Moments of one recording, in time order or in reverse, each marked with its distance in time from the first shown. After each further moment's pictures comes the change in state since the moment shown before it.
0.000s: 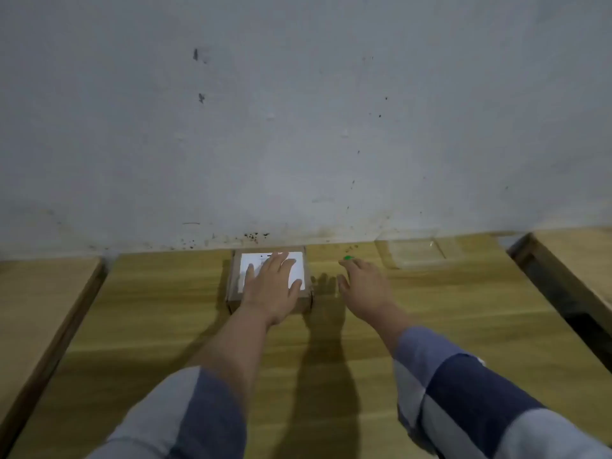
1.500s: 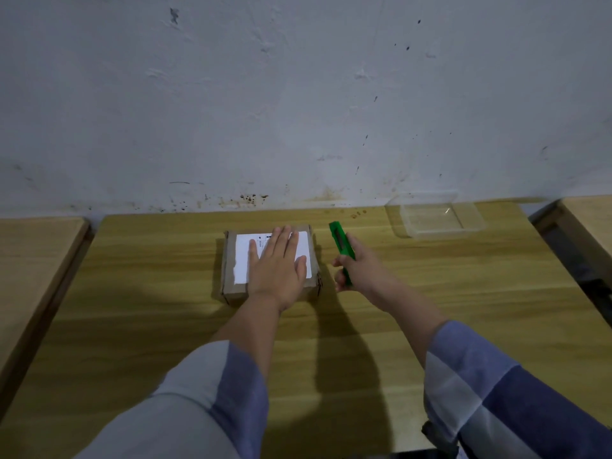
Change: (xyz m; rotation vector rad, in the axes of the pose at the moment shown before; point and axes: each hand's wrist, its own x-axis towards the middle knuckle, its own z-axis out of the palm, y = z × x) left_hand 0.011 -0.002 0.054 0.100 0.035 -0.078; right_hand -0.006 -0.018 -0.001 1.055 -0.324 0.363
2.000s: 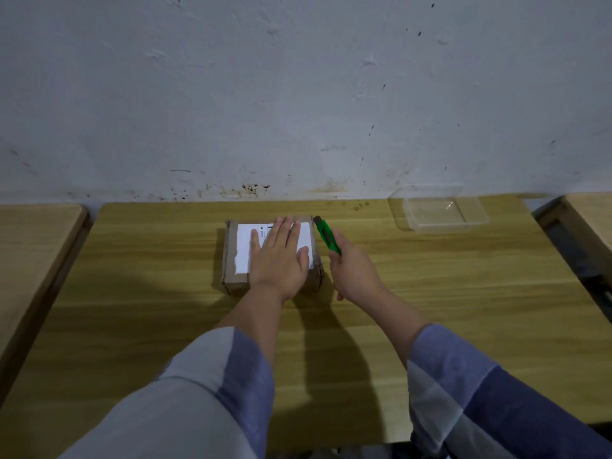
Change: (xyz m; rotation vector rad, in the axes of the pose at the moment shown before) left_hand 0.000 0.001 -0.001 -0.003 0.009 -0.004; right_hand -0.001 0.010 0.026 -0.621 0.191 -0.184
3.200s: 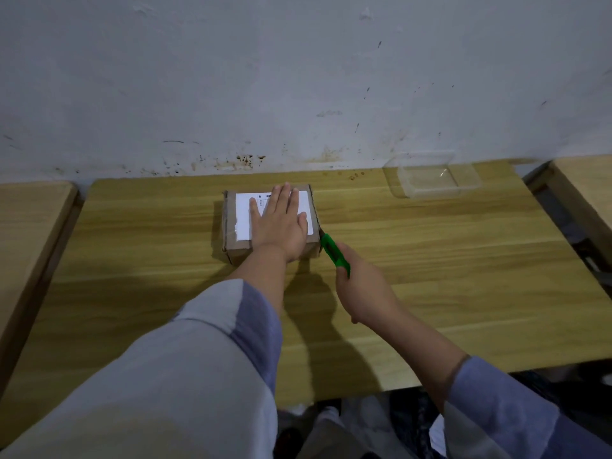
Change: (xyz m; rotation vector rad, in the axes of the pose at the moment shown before) left_hand 0.005 -0.001 0.003 0.025 -0.044 -0.004; right_hand -0.090 0.003 0.007 -0.007 -0.023 0.093
